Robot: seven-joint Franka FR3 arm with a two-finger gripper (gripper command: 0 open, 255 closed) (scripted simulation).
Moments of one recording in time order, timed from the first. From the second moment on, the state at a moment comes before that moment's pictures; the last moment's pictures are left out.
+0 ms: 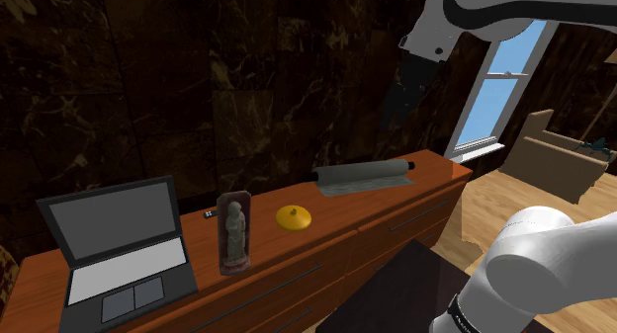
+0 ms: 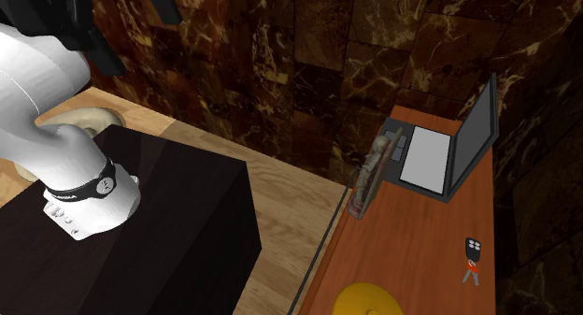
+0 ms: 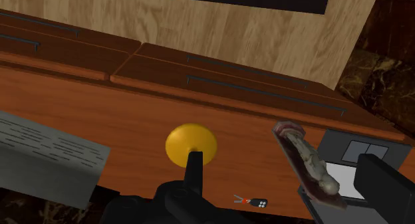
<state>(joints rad) -0.02 -0.79 -0.04 -2.34 0.08 1.67 -0.15</state>
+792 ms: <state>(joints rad) 0.01 -0.55 0.14 -2.35 0.18 1.88 0.12</state>
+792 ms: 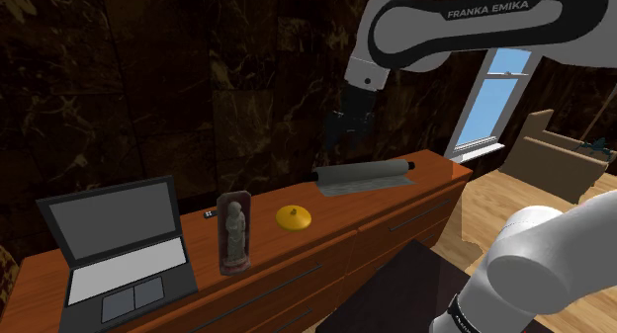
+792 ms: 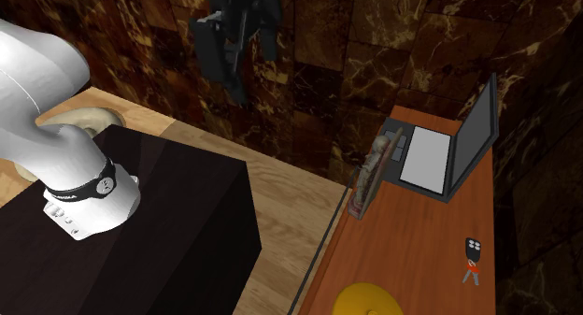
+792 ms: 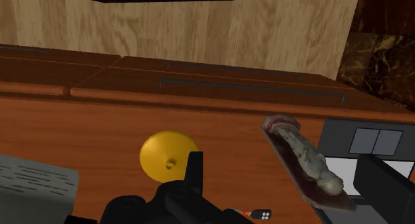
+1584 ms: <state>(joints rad) 0.02 -0.15 0.31 -2.19 0.17 2.08 0.44</state>
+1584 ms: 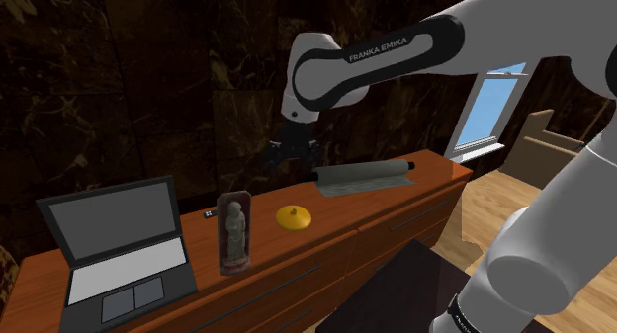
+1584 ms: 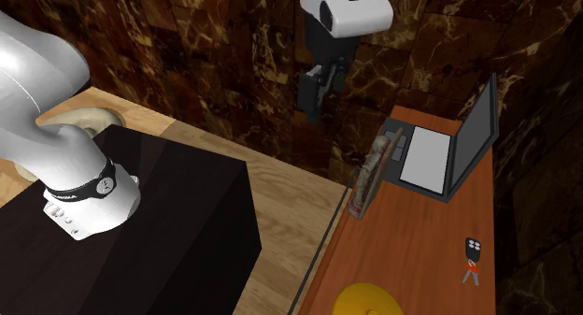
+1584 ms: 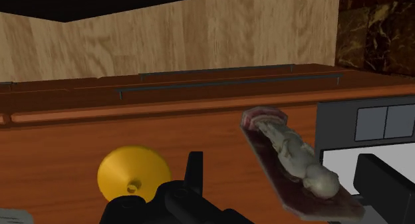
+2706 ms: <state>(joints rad) 0.13 0.45 0.34 -1.78 0.00 2.19 0.81</state>
